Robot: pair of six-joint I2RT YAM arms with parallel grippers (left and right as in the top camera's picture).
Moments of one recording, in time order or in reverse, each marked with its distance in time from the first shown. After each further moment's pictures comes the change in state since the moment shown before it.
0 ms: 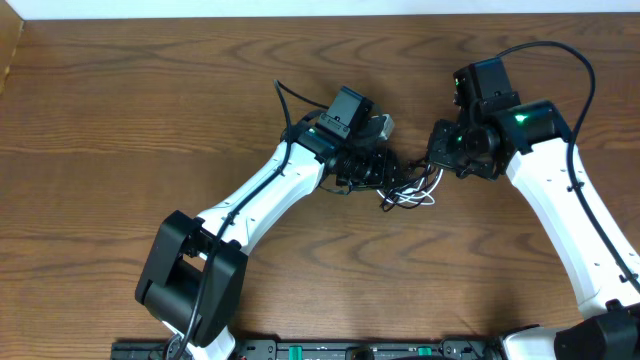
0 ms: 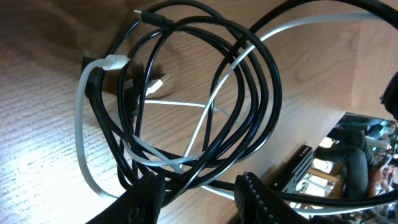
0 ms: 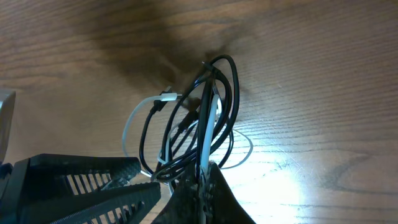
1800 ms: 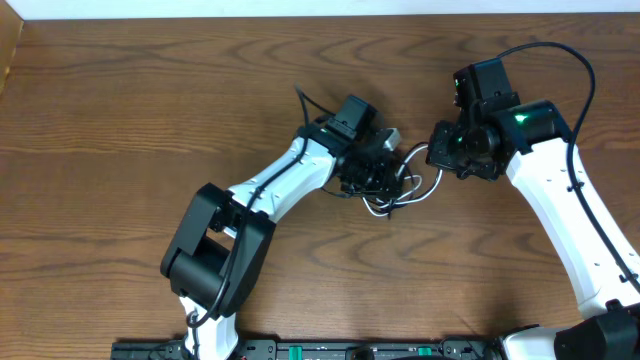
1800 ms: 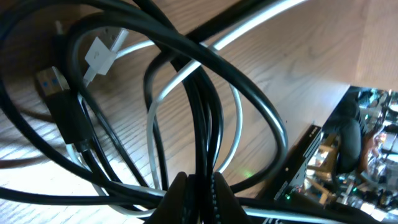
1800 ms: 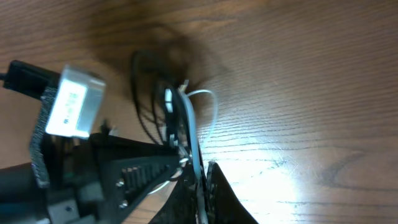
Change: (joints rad) left arm 0.008 0.142 0.000 0.031 0.107 0.088; right arm 0.000 0.000 0.000 -0.011 0.011 -0.001
